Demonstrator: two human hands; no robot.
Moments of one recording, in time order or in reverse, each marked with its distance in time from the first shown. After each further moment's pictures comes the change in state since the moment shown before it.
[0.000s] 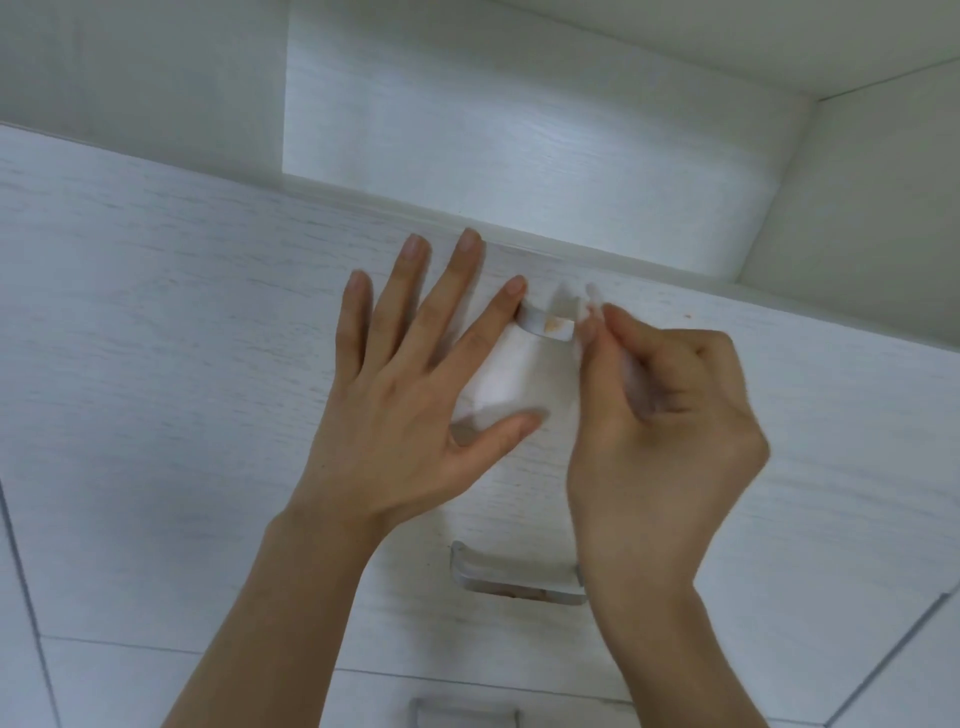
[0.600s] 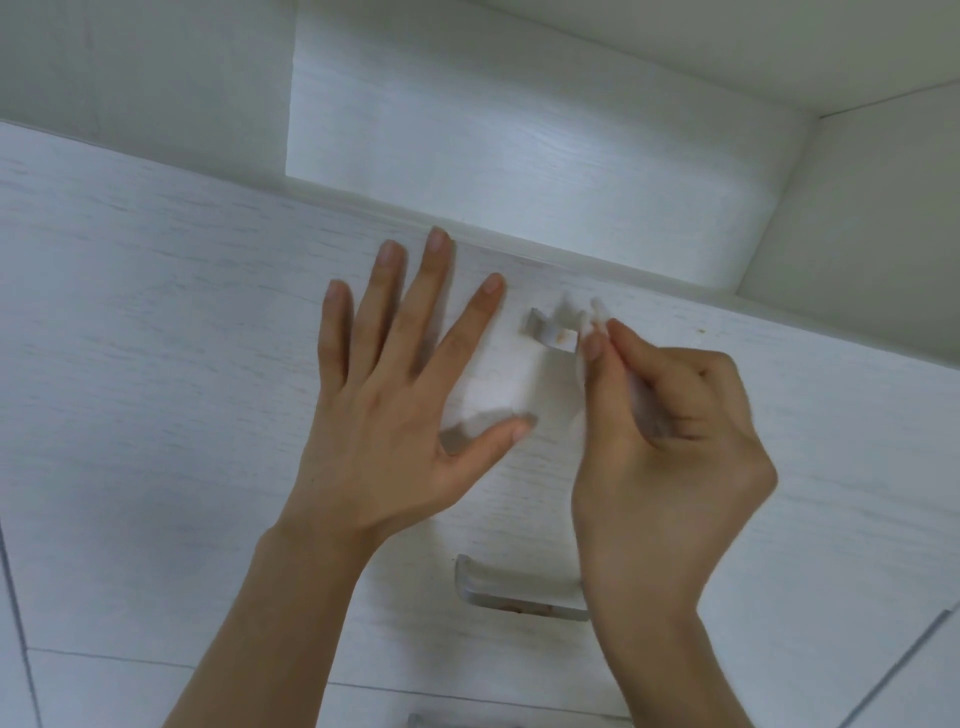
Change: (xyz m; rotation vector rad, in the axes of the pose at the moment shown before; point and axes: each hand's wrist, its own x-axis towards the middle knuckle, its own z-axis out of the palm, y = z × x) left_hand -0.005 -0.009 0.002 0.002 0.053 -0.058; right_hand -0.006 0.000 0.004 0.046 0.019 0.020
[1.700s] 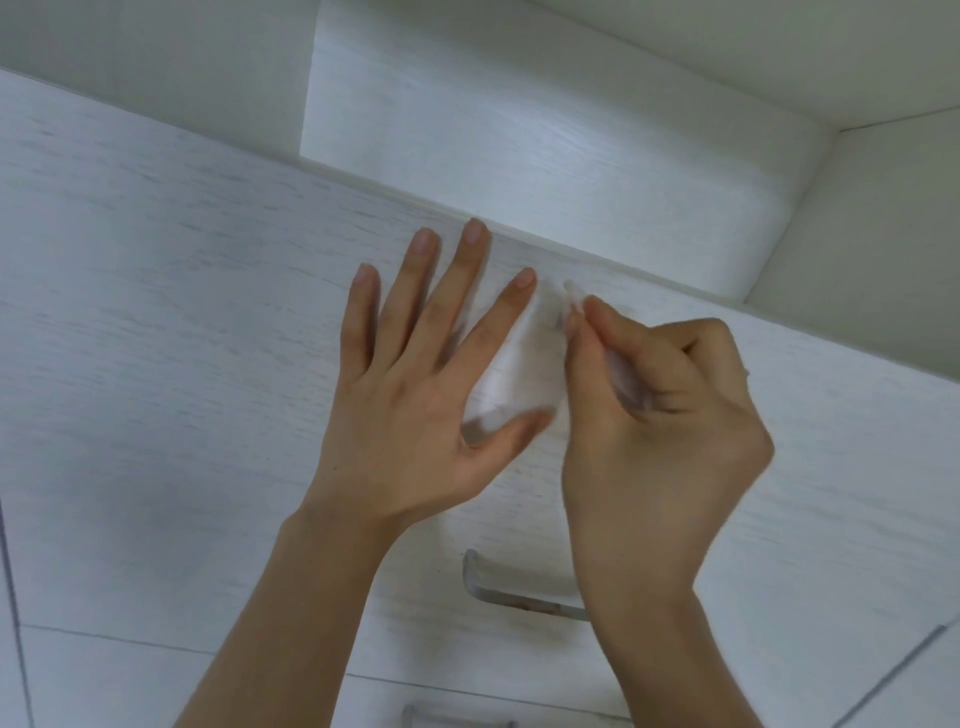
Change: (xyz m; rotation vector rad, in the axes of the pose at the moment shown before) left_hand 0.001 -0.001 0.003 0.003 0.069 0.003; right_hand 0.002 -0.010 0.012 0.000 -0.039 -0.066
